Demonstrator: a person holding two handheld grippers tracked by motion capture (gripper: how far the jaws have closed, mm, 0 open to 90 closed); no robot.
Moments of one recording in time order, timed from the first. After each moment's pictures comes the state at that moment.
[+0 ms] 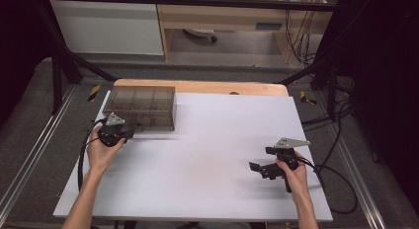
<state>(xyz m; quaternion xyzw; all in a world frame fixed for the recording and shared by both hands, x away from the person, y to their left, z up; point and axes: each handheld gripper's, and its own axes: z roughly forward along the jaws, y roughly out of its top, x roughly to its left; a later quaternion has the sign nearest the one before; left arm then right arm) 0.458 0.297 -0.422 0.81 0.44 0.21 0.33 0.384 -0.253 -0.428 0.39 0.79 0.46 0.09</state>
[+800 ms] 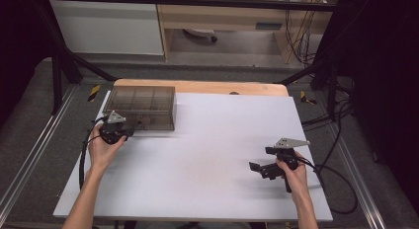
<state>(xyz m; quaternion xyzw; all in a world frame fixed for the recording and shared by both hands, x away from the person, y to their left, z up) 0.466 0.296 -0.422 0.81 0.44 0.21 0.33 0.384 -0.253 -0.428 0.39 0.79 0.46 0.09</state>
